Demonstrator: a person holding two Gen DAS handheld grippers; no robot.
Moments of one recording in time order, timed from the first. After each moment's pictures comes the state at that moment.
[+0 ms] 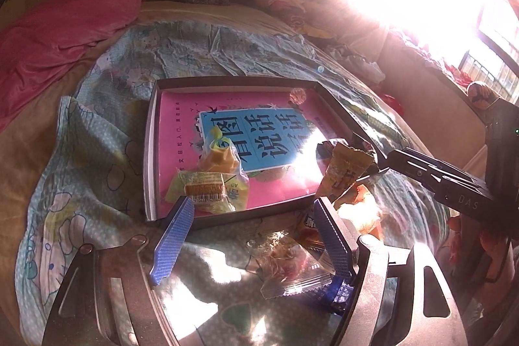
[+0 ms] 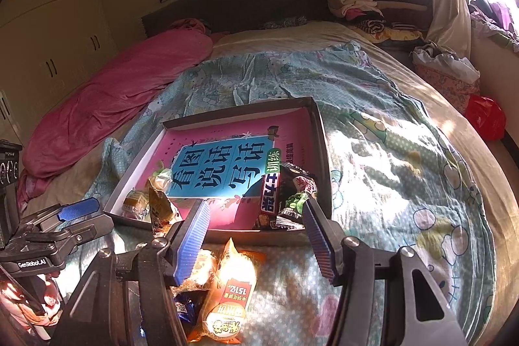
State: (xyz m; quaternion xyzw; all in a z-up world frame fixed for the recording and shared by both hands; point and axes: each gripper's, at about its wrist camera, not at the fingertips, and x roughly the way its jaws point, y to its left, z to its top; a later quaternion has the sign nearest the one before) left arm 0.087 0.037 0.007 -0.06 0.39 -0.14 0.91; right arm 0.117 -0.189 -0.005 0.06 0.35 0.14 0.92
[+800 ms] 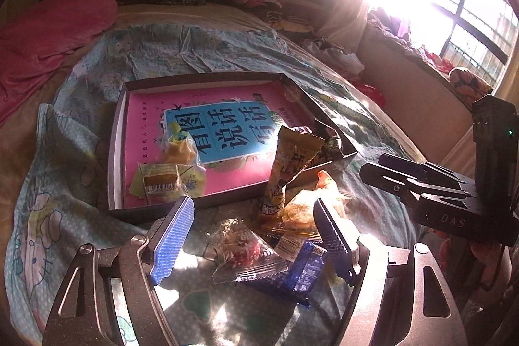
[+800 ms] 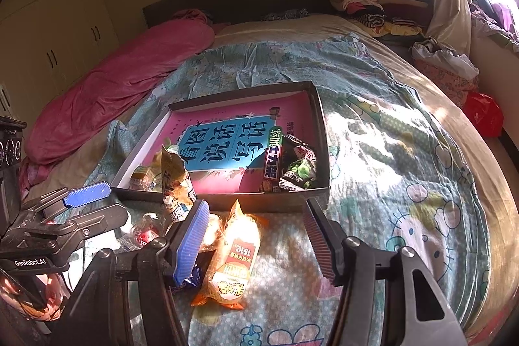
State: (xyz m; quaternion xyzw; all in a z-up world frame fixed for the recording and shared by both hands) left arm 0.069 0.008 0.013 -0.05 0.39 -0.19 0.90; right arm 0.088 -0.188 -0.008 0.05 0.37 0.14 0.92
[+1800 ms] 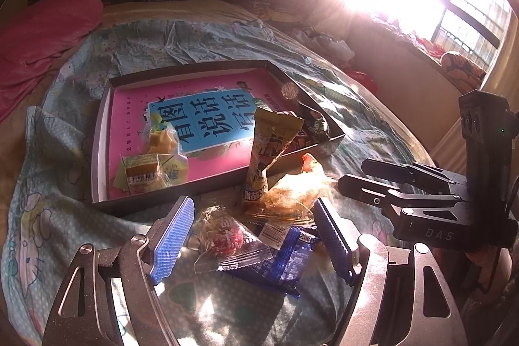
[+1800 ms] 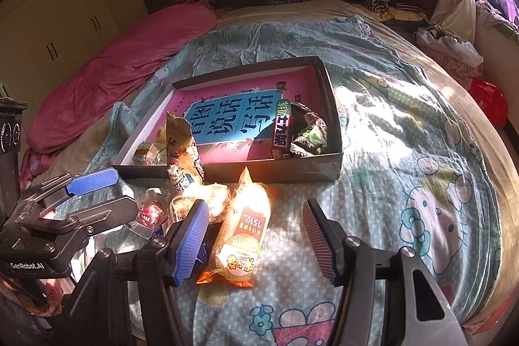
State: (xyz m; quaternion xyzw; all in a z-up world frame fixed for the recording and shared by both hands) left arm 0.061 -0.008 0.008 -0.03 0.40 -0.21 0.89; right arm 0.079 -0.181 -0.024 0.05 0.40 0.15 0.90
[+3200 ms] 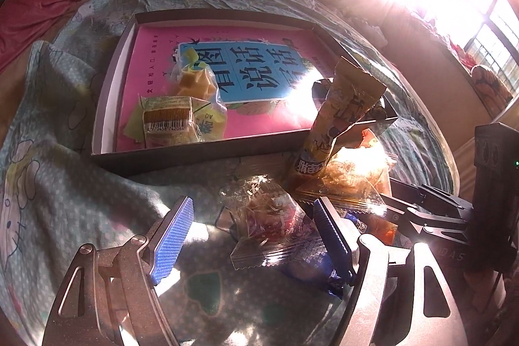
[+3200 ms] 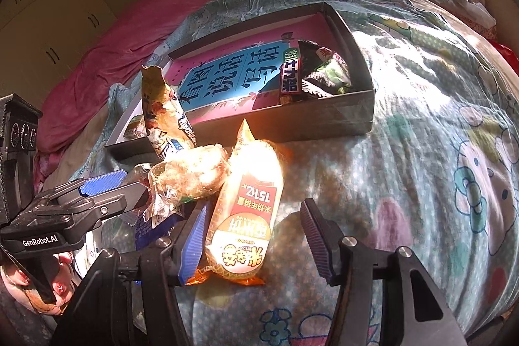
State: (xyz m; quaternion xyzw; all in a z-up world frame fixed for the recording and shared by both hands) left arm 0.088 0.009 -0.039 -0.07 0.49 -0.15 0.86; right arm 0.100 -0.176 -0.074 0.10 0.46 0.18 0.87
